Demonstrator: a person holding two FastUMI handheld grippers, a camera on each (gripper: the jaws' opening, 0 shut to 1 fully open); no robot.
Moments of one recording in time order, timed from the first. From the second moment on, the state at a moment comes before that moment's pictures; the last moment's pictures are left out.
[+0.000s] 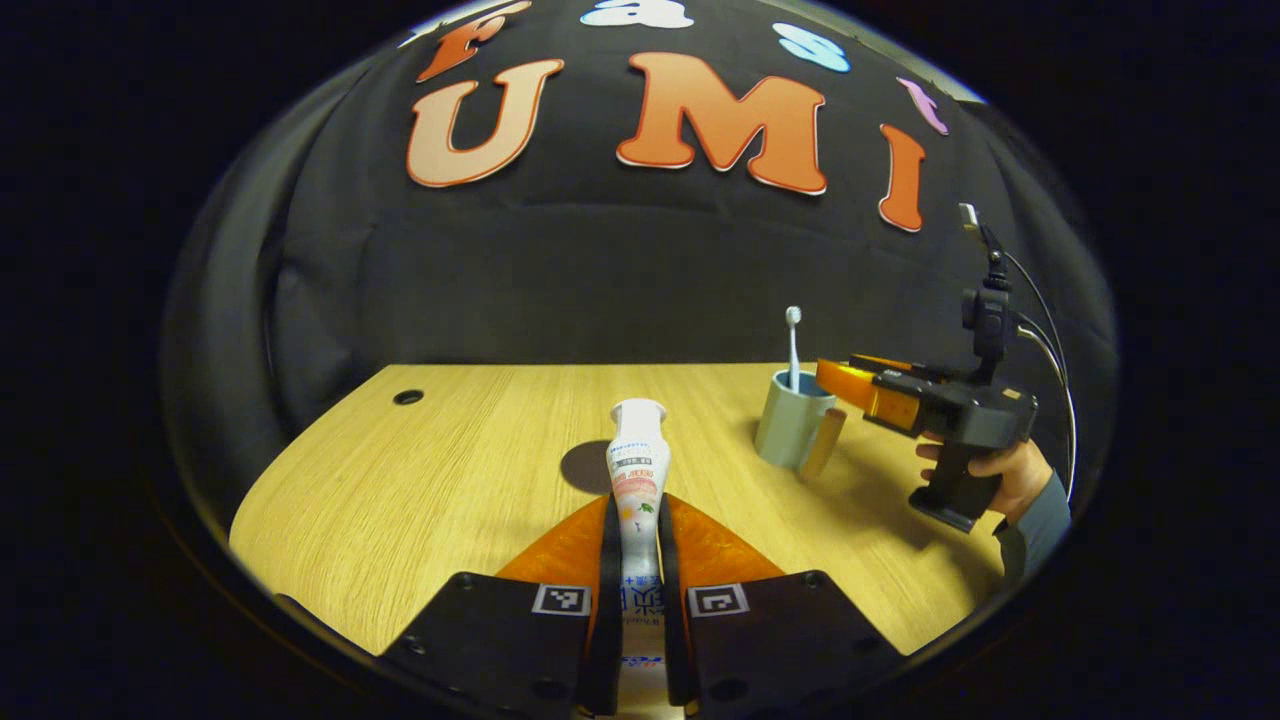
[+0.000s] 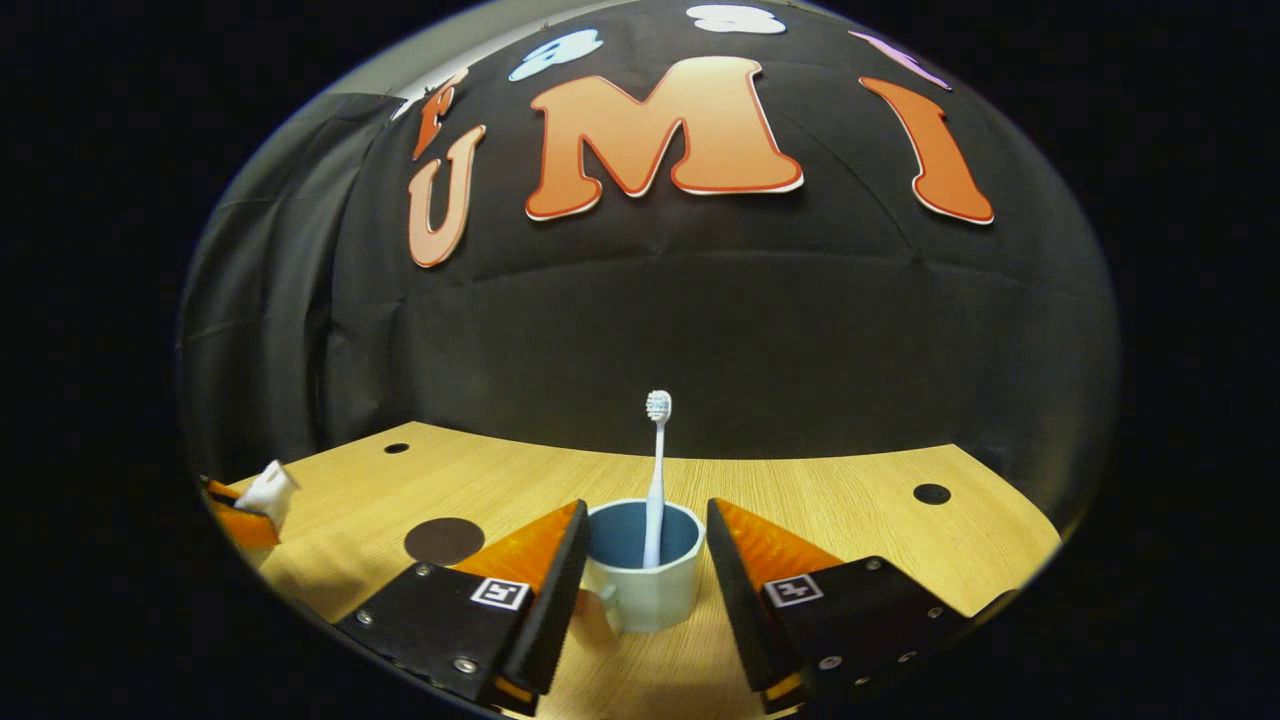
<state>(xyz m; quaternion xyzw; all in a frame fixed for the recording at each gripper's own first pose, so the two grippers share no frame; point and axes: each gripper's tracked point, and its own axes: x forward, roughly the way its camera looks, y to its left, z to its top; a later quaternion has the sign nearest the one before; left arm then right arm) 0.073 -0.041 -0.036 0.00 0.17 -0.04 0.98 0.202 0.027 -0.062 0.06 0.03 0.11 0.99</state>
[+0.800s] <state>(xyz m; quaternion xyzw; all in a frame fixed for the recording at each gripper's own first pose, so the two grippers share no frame) 0.218 -0.191 0.055 -0.08 -0.03 -0.15 0.98 0.079 -0.095 -0.038 0.06 -0.05 0.01 1.00</state>
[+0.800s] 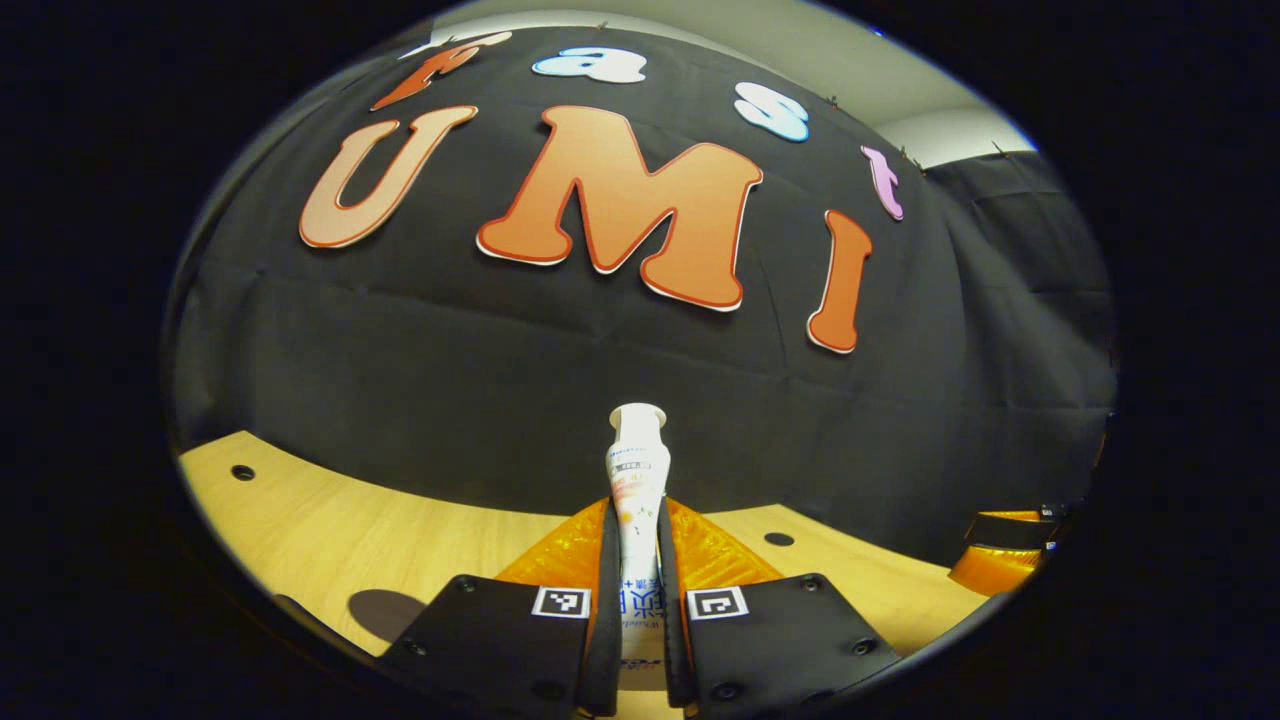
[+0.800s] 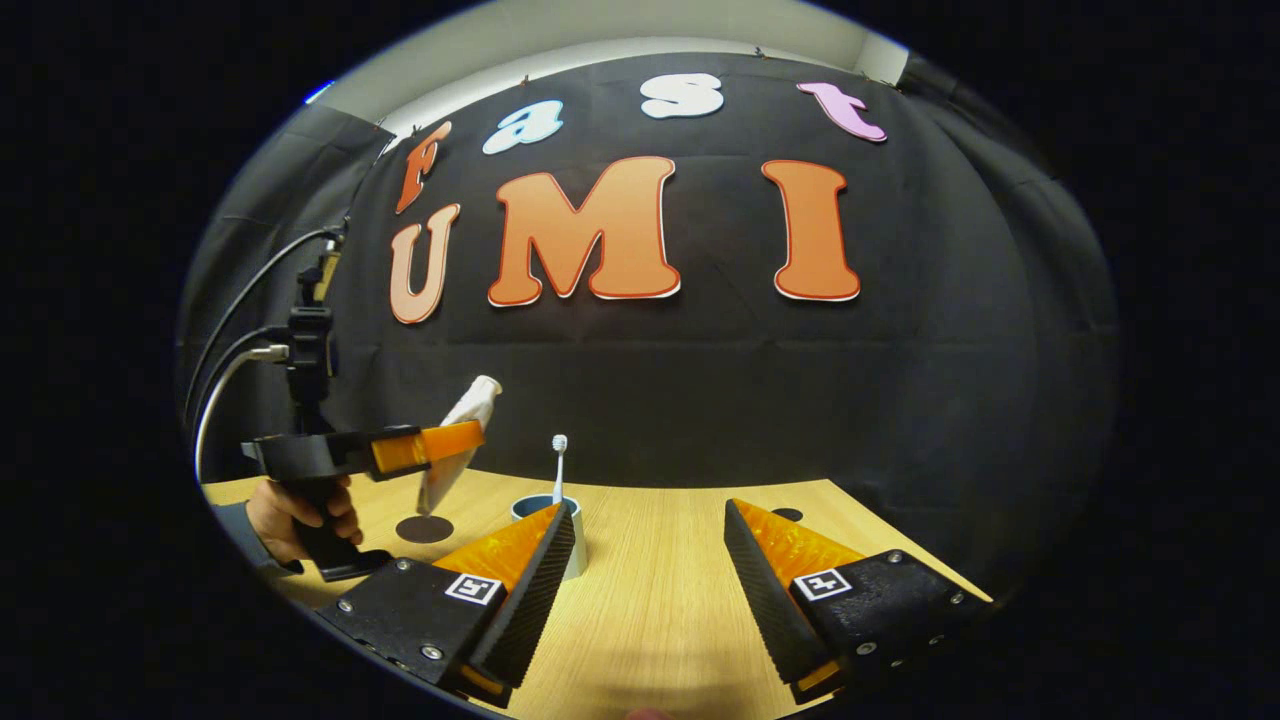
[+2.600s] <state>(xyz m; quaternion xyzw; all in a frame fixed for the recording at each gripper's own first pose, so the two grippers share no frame) 0.263 -0.217 0.038 -0.02 -0.08 -0.22 0.97 0.092 -0.073 -0.087 0.05 0.00 0.04 1.00</state>
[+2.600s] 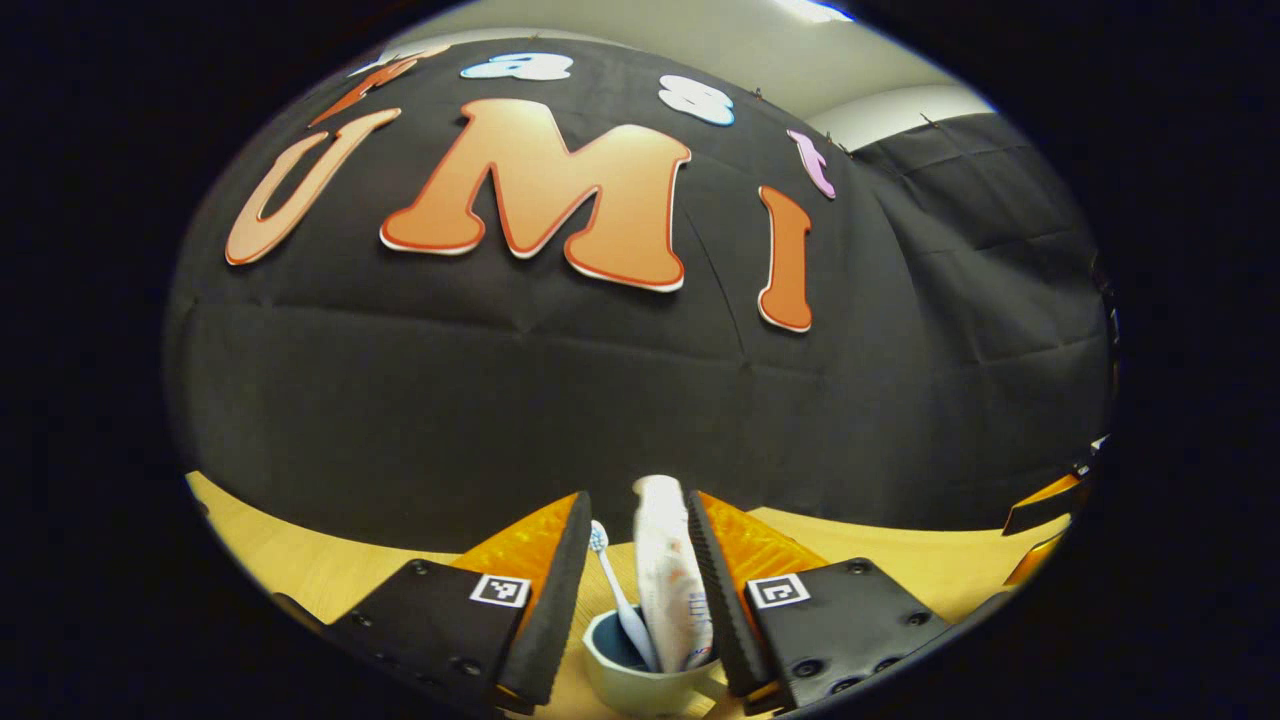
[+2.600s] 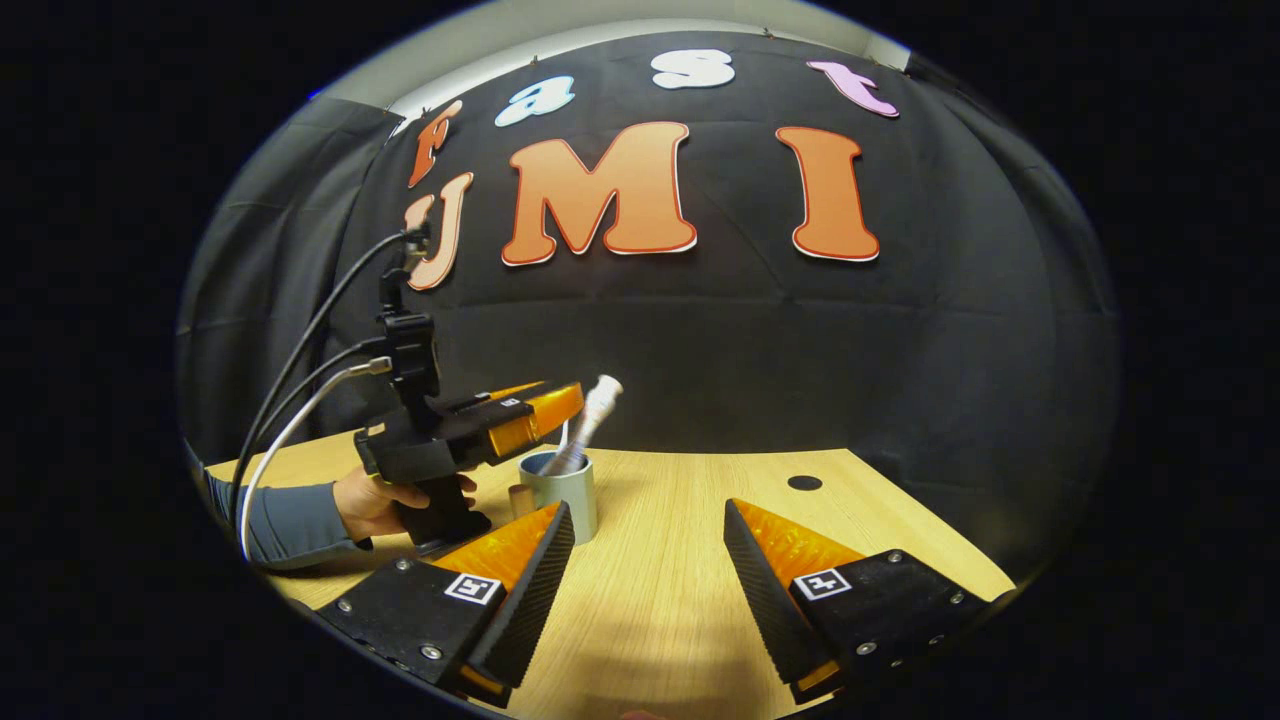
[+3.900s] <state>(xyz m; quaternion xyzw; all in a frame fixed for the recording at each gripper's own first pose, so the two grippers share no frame) 0.028 -0.007 0.071 0.01 0.00 -0.06 1.00 0.171 0.041 -0.085 0.02 0.22 0.07 0.97</state>
